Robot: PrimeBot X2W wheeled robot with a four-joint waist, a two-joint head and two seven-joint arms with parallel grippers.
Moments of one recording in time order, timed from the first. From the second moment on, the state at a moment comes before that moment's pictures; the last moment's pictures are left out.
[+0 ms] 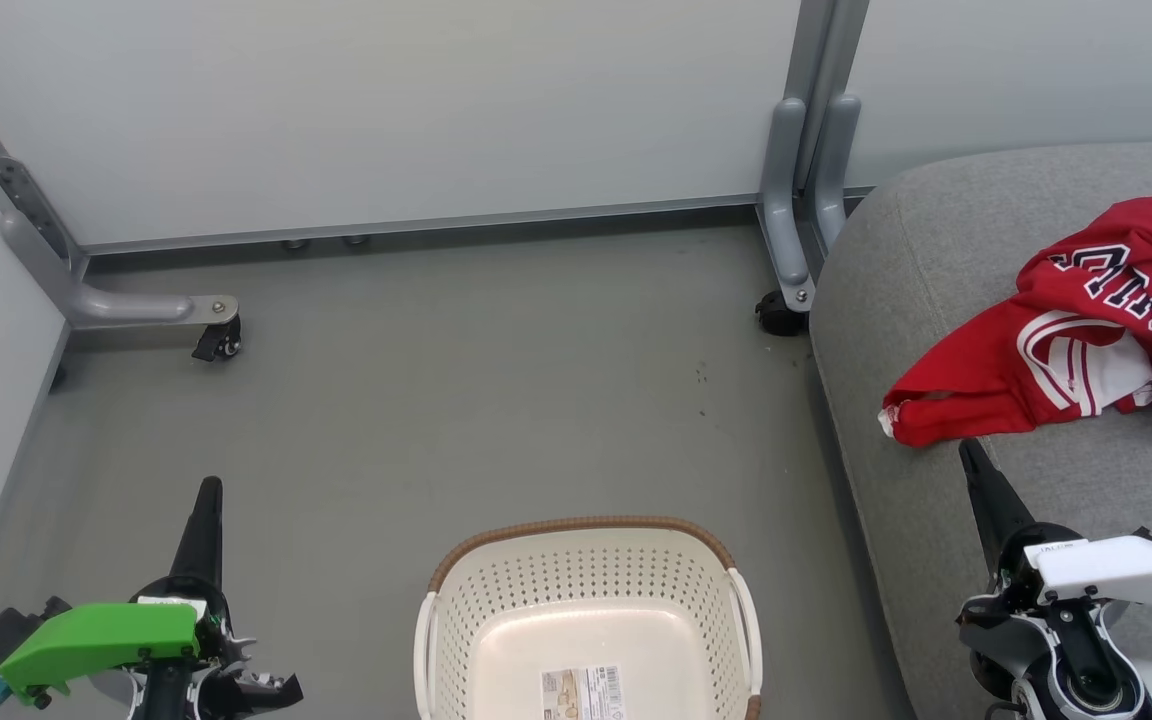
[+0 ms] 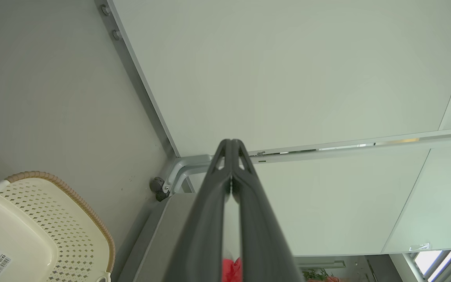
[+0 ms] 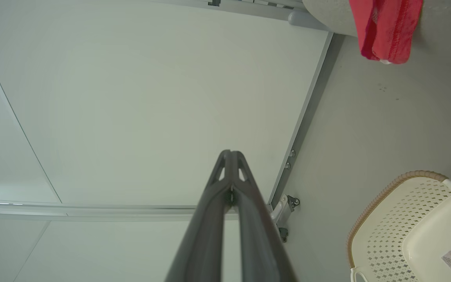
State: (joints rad) left arm -0.08 0.06 0.09 0.25 -1.49 -0.11 0.08; right arm -0.07 -0.08 -0.06 0.21 1.51 0.13 0.07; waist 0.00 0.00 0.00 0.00
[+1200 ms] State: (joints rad) left arm -0.10 0.05 0.12 0.25 -1.61 -0.13 0.11; right arm -0.10 -0.07 -0.08 0.24 1.64 0.13 0.09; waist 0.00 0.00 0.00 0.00
